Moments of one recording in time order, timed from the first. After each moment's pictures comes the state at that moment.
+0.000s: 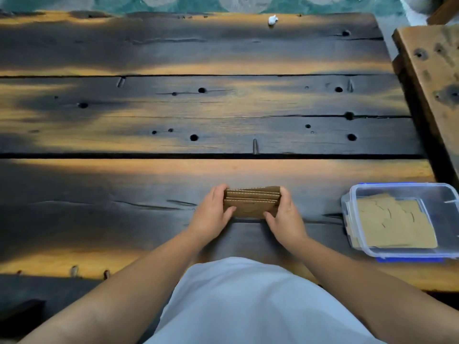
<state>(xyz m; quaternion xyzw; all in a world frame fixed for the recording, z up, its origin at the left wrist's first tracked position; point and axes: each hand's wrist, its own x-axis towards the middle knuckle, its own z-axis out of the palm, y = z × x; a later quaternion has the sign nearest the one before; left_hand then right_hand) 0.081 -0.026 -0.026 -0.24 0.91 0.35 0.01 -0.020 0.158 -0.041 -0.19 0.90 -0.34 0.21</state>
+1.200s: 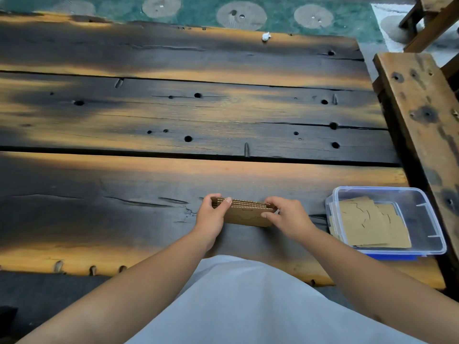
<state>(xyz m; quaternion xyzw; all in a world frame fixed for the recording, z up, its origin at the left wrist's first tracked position) 0.081 0.016 -0.025 -0.47 0.59 0.66 -0.05 -0.049 0.188 -0.004 -0.32 0.87 -0.26 0.27</state>
